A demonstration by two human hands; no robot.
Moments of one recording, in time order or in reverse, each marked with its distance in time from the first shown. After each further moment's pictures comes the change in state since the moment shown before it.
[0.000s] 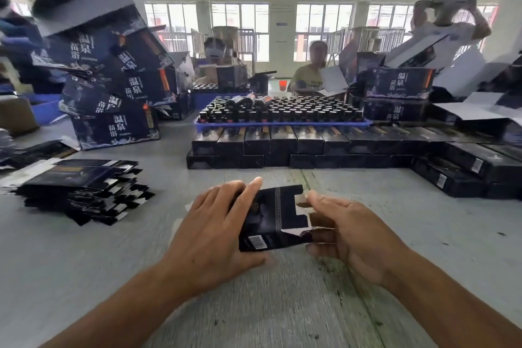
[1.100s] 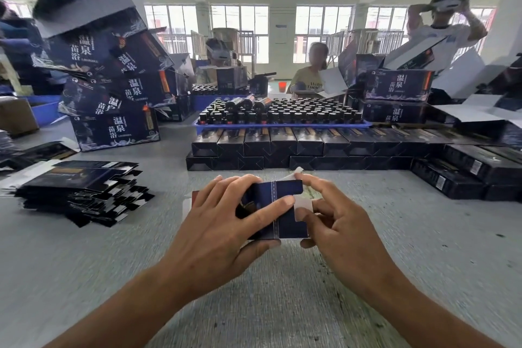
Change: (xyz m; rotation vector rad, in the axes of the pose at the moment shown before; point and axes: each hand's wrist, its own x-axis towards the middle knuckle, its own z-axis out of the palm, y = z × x) left_hand 0.005 0.002 -0.010 0.017 0.114 0.185; right_hand -0.019 0.001 0.027 -0.429 0.170 -0.492
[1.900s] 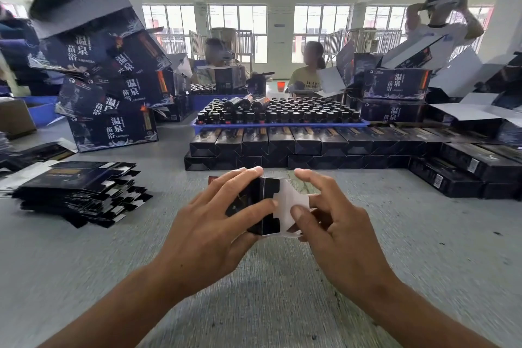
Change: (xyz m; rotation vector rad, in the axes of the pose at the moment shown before) left_hand 0.002 -0.001 -0.007 -0.105 0.072 0.003; right_hand -0.006 0.000 0.002 -0.207 0.089 -0.133
